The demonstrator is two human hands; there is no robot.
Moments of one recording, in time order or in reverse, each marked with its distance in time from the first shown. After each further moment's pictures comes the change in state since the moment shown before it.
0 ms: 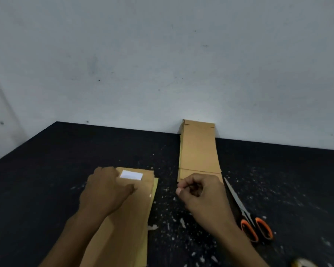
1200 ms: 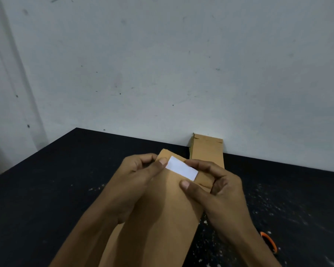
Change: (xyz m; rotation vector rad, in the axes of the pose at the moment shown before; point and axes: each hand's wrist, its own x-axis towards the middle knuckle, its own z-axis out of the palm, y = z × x) left_hand -0.060 0.044 -0.059 -1.026 -0.263 0.273; right_hand -0.027 -0.061 -0.014 0.527 -0.087 -0.201
